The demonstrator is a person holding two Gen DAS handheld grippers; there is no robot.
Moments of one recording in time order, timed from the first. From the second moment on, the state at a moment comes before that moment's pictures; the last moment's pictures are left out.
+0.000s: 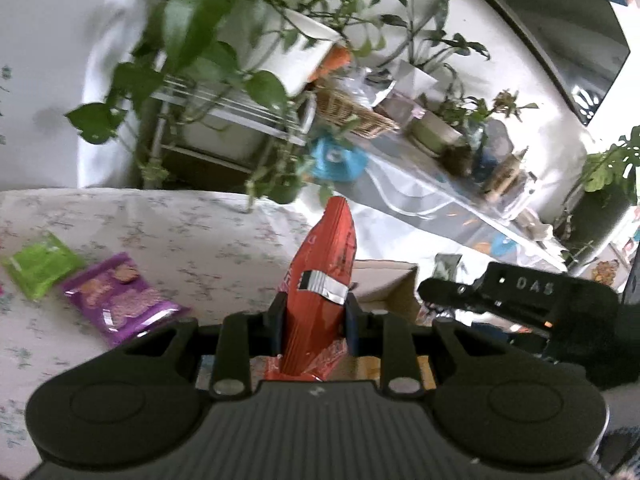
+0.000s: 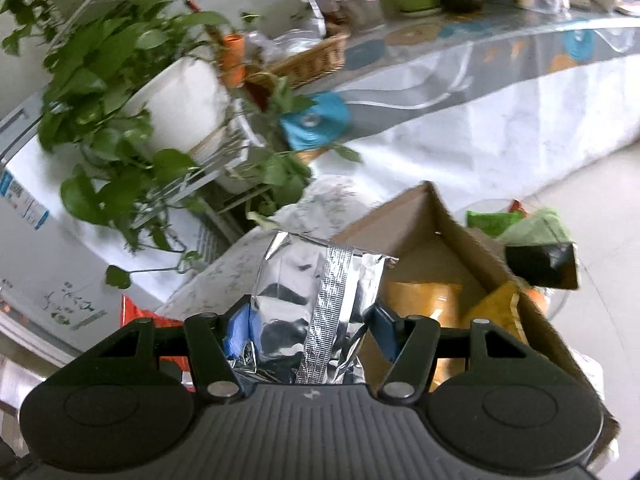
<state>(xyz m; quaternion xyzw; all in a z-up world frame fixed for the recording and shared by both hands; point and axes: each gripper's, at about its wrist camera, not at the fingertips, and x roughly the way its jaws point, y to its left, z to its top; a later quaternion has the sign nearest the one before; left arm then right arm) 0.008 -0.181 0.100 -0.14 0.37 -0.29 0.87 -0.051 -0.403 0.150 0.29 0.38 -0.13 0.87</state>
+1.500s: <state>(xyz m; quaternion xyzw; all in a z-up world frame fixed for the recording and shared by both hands) 0.011 -0.160 0.099 -0.04 0.40 -0.27 0.87 -0.058 -0.403 0.150 0.30 0.37 -0.12 0.87</state>
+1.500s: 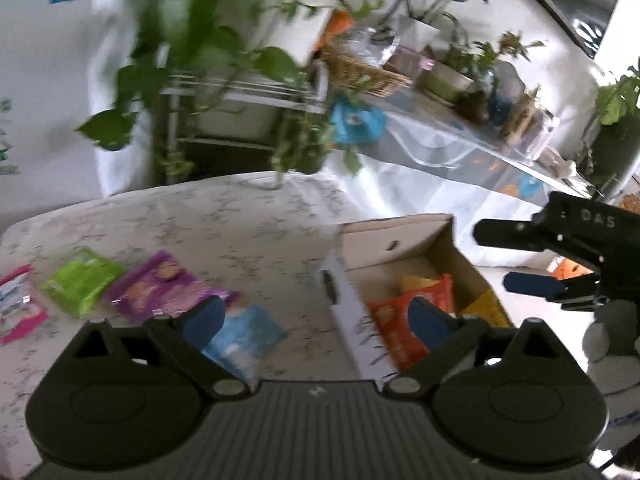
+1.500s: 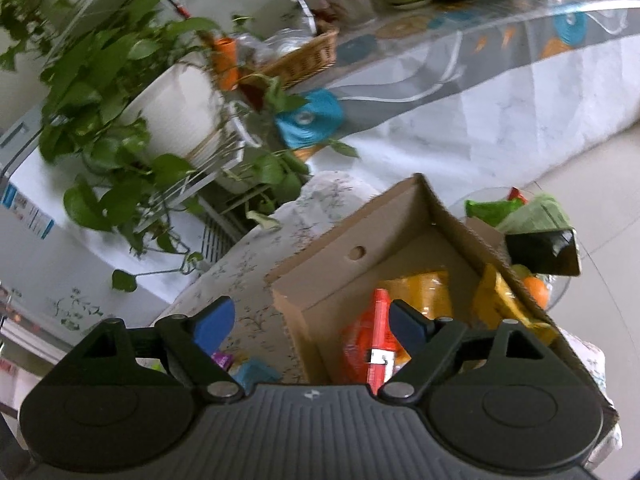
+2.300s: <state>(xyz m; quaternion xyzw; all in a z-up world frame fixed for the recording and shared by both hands) 0.084 0.019 0.085 -0.13 0.39 -0.06 0.91 0.000 -0.315 0.131 0.21 0.42 0.00 0.88</state>
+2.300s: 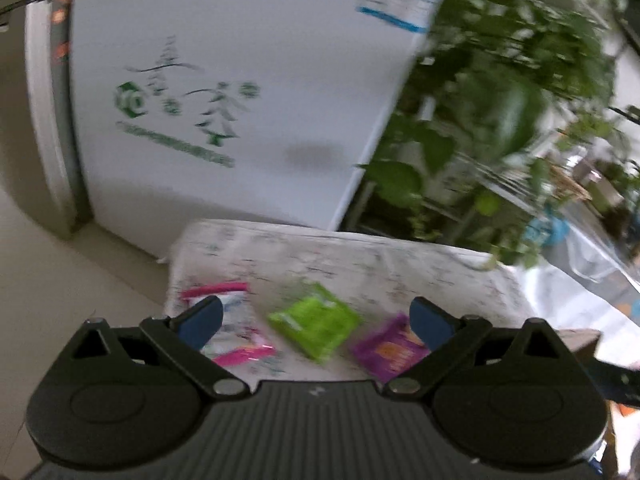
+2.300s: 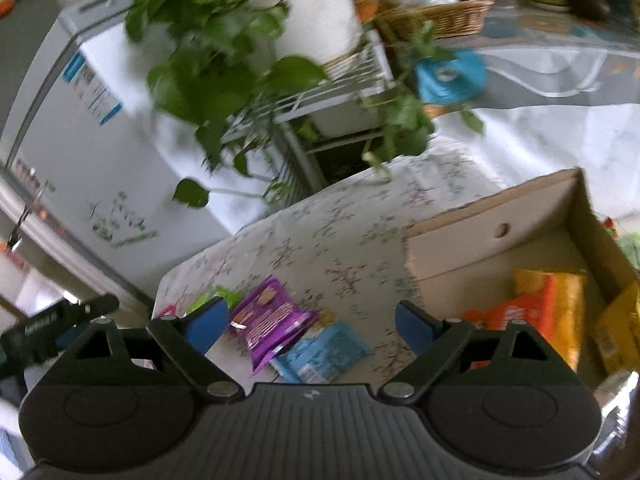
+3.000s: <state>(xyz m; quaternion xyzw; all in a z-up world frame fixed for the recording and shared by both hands) 0.136 0.040 0.008 -0.13 0.47 0.00 0.88 0.049 -0.262 0.069 0.12 0.48 0.07 0.87</state>
